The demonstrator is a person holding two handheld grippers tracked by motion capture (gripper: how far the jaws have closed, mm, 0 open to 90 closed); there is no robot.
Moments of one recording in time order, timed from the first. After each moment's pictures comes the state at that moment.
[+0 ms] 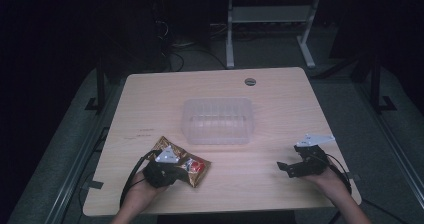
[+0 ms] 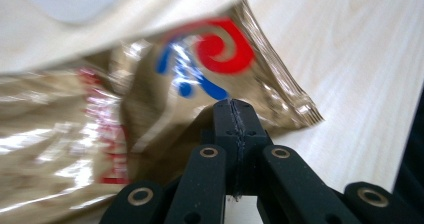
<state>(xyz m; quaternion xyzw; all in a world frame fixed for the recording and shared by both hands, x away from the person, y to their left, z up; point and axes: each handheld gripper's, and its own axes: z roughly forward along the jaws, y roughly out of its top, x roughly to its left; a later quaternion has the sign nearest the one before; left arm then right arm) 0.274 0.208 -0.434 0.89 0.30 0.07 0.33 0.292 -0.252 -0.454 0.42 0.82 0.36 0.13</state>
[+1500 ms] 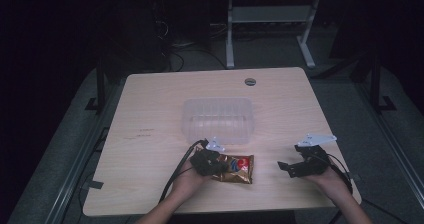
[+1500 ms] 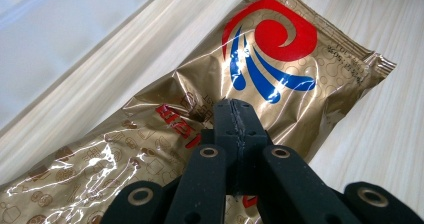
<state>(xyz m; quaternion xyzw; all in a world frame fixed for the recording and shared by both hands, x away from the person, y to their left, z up) 0.307 0.080 -0.454 0.90 0.27 0.02 0.34 0.291 -0.253 -0.451 0.42 0.82 0.36 0.12</state>
